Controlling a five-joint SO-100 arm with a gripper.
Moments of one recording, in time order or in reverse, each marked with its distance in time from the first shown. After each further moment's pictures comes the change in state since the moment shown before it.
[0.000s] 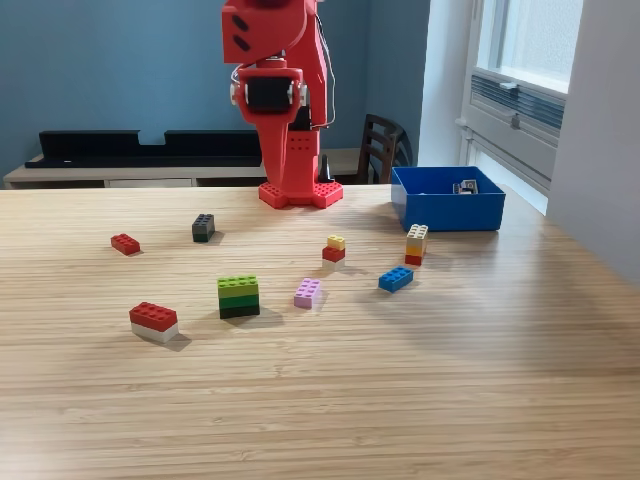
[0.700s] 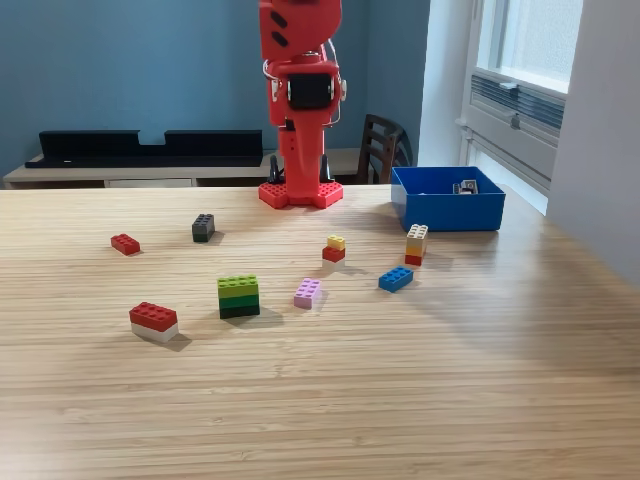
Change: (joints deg) arm -10.1 0.0 -1.6 5.8 -0.5
